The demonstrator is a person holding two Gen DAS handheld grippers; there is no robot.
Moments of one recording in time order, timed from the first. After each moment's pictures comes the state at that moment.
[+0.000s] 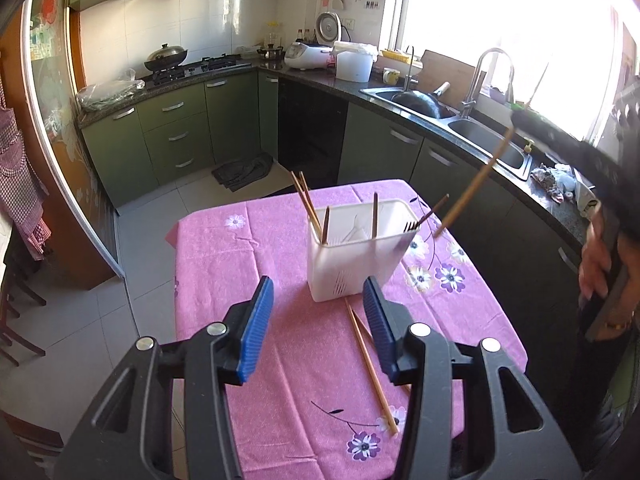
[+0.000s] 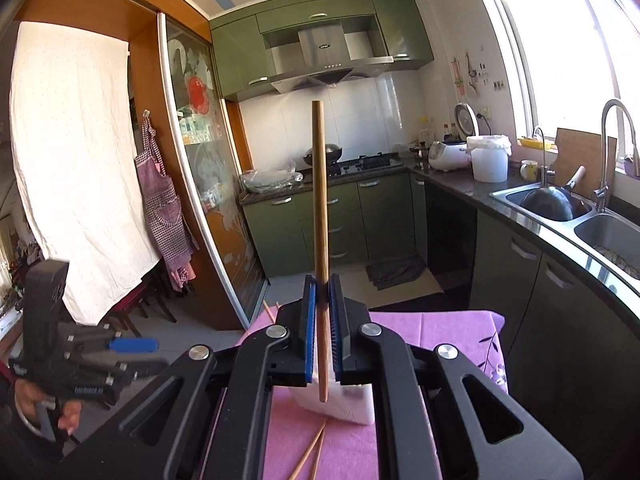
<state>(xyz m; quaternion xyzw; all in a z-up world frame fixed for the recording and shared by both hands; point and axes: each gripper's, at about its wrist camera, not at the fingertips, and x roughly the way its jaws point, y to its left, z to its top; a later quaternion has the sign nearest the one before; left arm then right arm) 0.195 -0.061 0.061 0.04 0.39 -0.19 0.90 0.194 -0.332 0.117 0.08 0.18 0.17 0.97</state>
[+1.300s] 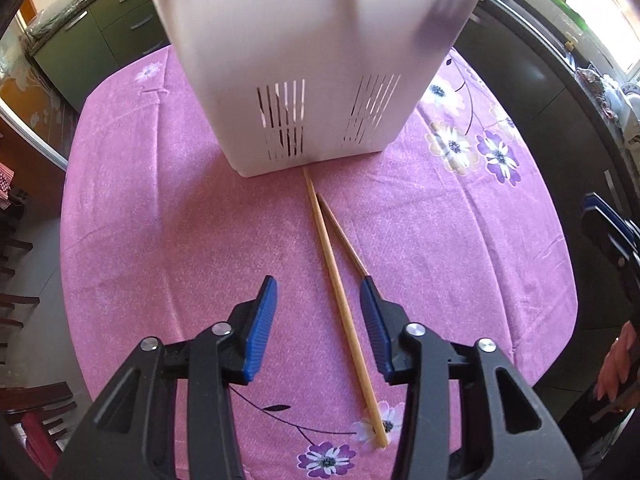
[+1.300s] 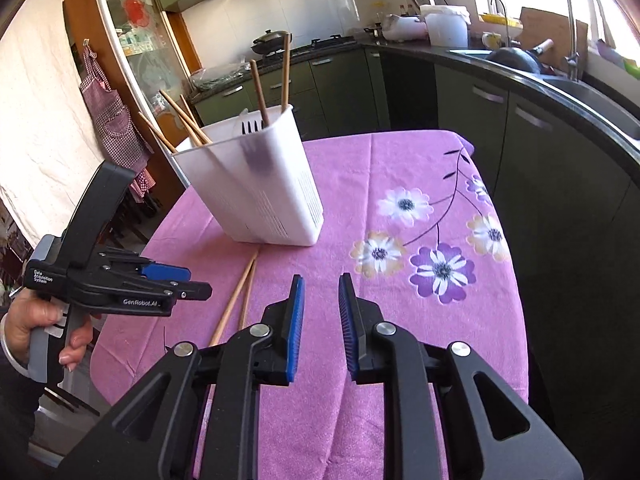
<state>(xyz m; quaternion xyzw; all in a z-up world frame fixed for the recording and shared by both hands) 0.262 -0.166 -0.131 0.10 0.59 -0.17 0.78 0.155 -0.383 -0.096 0.10 0.38 0.12 0.91</state>
